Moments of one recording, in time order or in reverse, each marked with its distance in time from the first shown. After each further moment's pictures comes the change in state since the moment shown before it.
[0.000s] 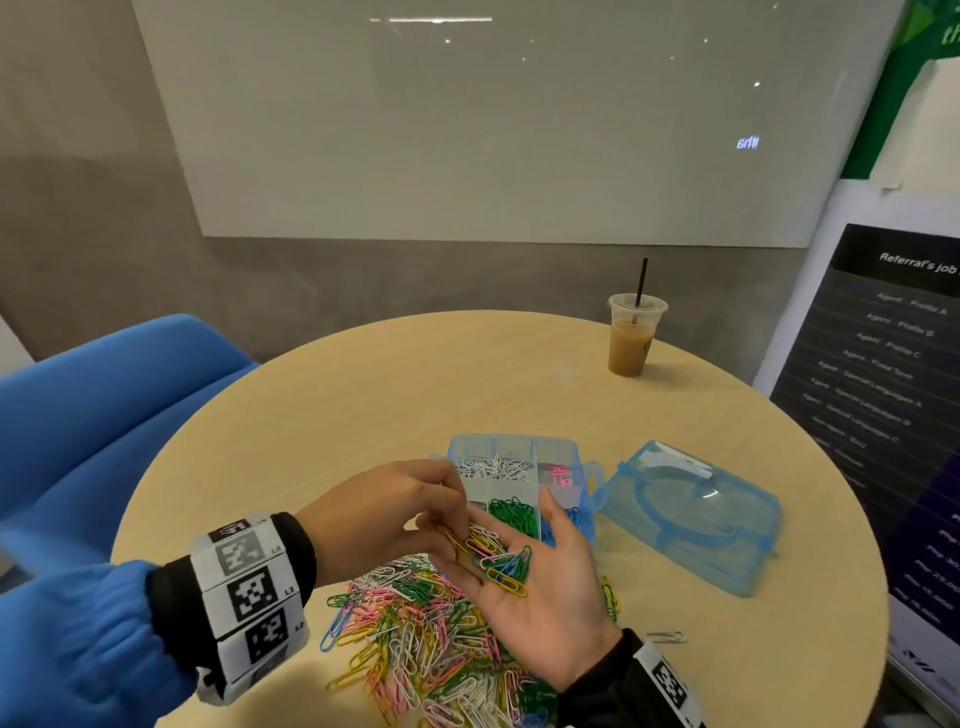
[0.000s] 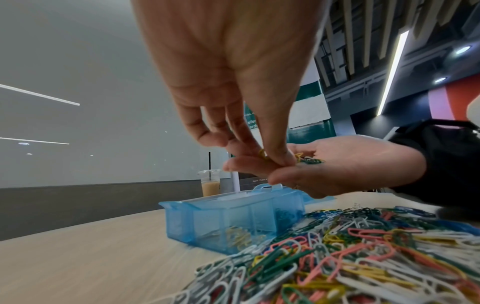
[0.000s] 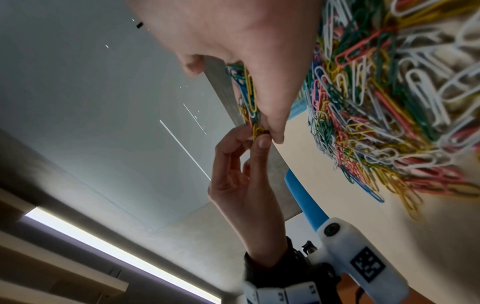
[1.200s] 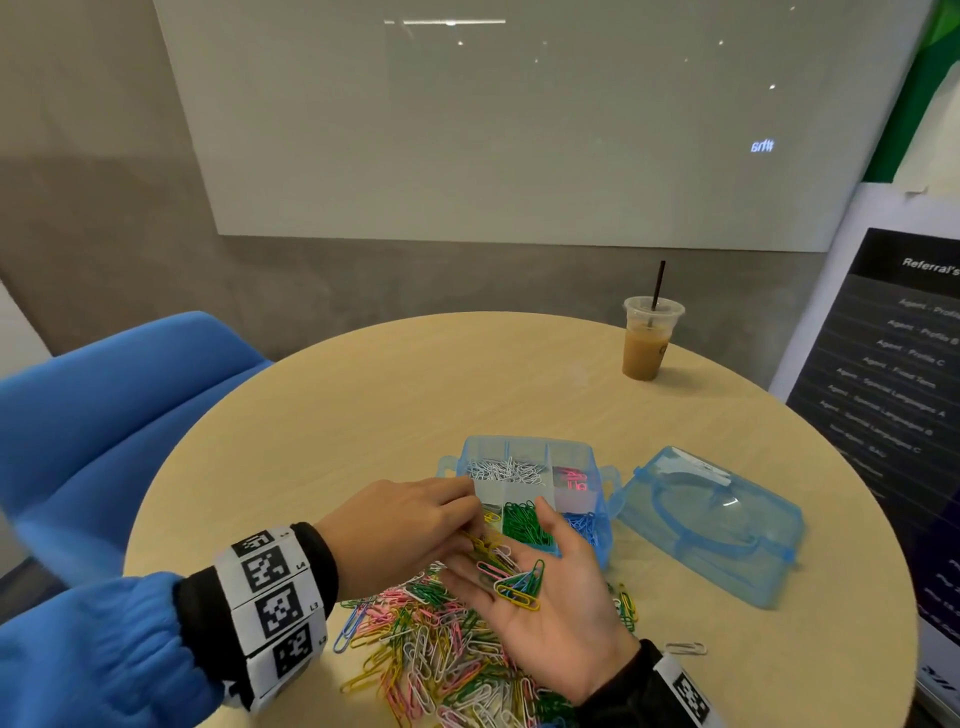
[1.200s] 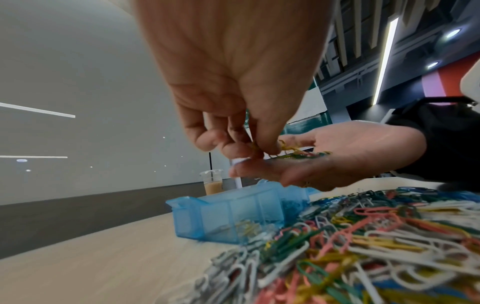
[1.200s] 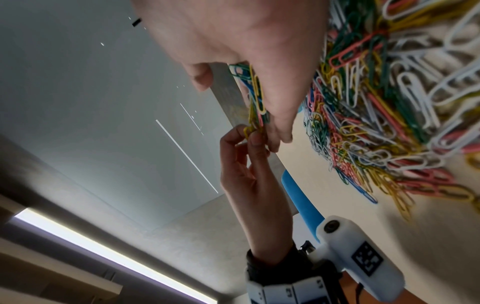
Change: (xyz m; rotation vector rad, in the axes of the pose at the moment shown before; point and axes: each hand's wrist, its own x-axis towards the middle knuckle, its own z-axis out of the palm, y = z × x) left_hand -0.003 -0.002 0.017 0.407 0.073 0.090; right_hand 0.018 0.006 -0.015 -0.015 -0.006 0.058
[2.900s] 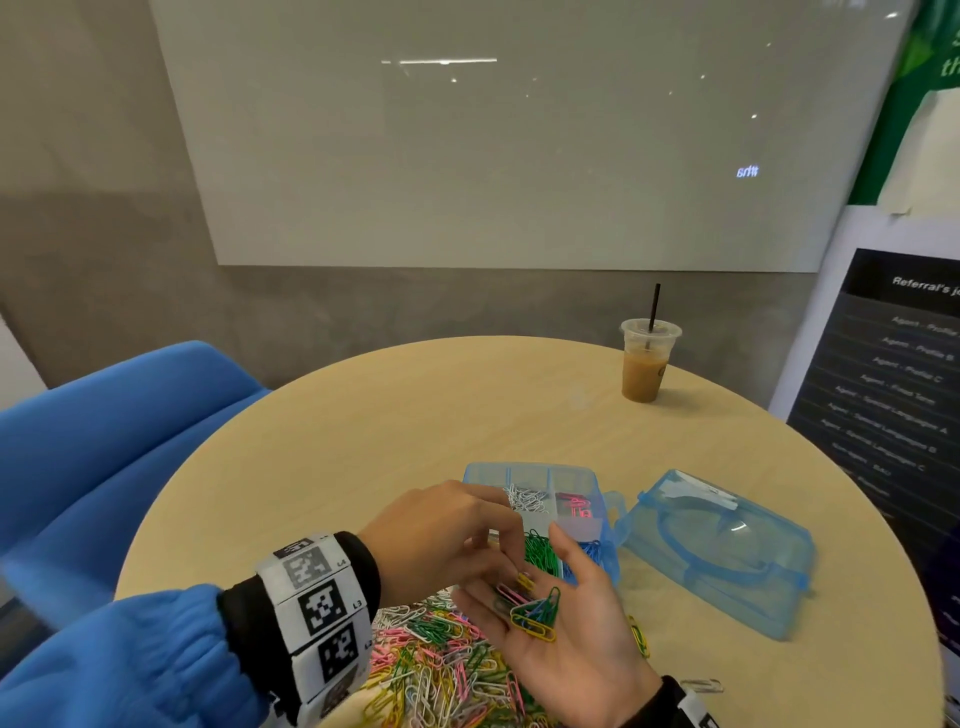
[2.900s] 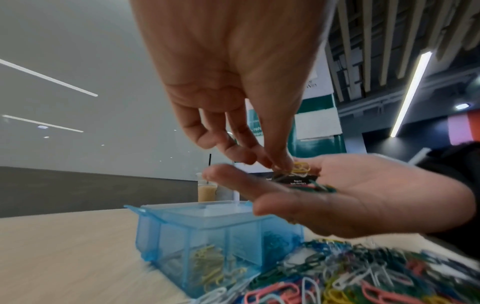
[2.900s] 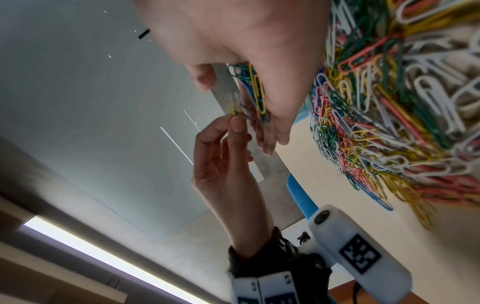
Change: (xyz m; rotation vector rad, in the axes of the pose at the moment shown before) left_hand 0.034 0.009 -0.020 -0.397 -0.119 -0.129; right_hand -0.001 -0.004 0.007 0.071 0.028 -0.044
